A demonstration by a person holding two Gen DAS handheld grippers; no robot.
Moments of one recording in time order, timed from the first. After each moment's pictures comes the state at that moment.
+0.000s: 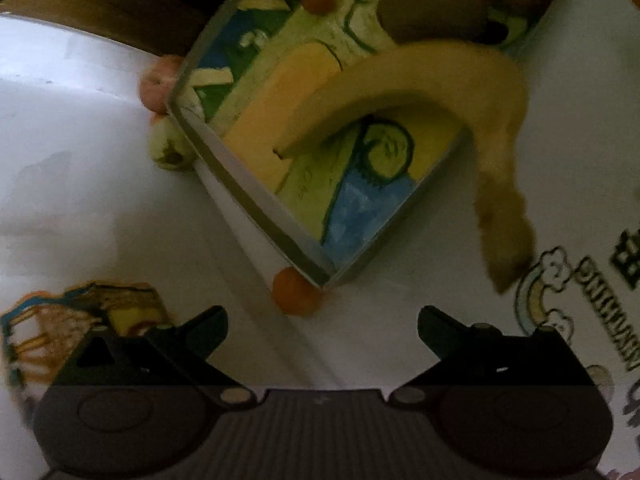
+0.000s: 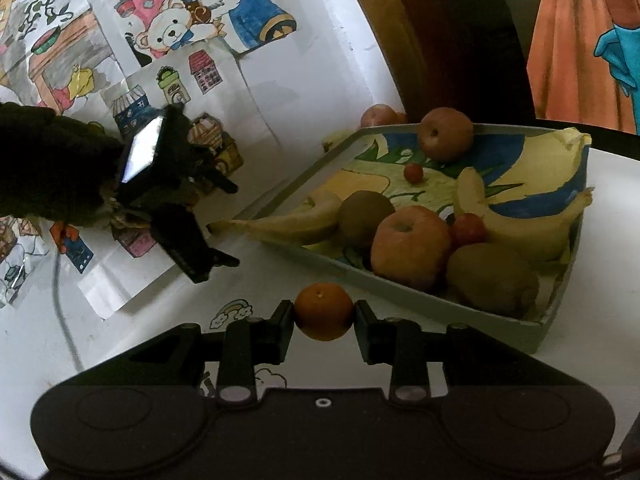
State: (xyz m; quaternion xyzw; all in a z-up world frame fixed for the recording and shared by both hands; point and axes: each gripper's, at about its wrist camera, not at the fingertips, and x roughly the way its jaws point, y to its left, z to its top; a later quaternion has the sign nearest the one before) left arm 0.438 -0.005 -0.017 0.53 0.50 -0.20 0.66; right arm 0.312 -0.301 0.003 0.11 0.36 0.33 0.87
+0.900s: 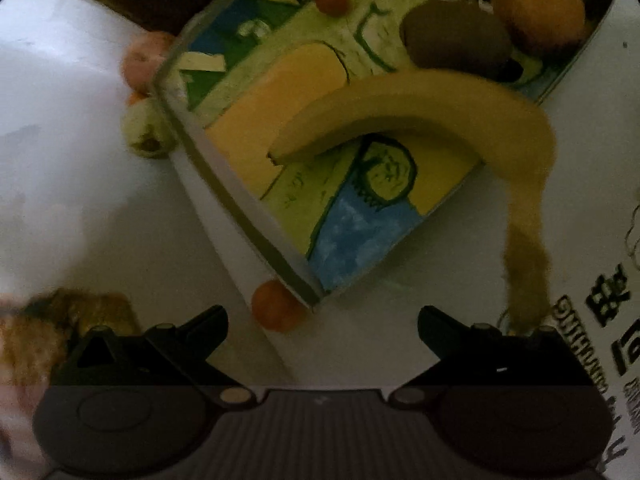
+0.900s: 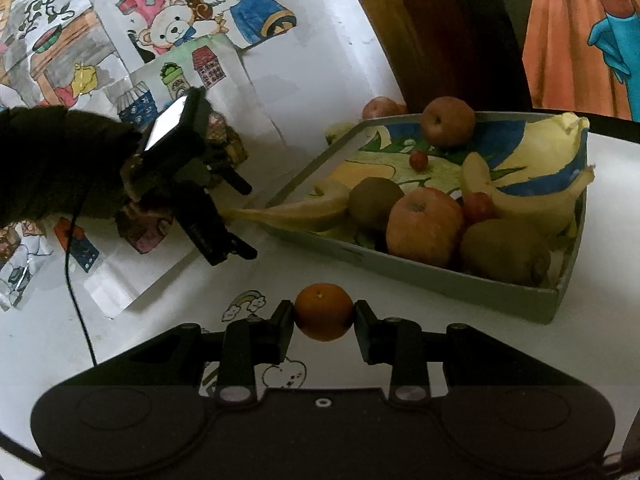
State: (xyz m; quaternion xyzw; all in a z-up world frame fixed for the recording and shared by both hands) left arm 0.460 -0.008 -0.012 0.44 0.55 -0.22 0.68; right arm 0.297 -0.294 0.005 0.12 0.37 0.32 0.86
